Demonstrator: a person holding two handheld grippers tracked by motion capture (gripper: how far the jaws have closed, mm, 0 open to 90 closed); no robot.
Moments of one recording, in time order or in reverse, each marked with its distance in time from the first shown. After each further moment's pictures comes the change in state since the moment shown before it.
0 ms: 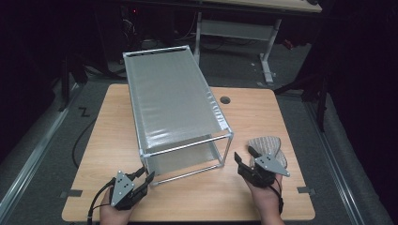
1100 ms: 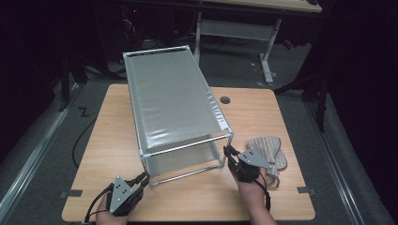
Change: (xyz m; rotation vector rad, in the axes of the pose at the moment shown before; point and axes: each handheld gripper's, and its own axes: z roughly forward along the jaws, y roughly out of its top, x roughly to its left) left arm -0.006 -0.006 -0.011 0.034 0.011 0.042; right arm 0.026 0.009 0.028 0.013 0.064 -0.025
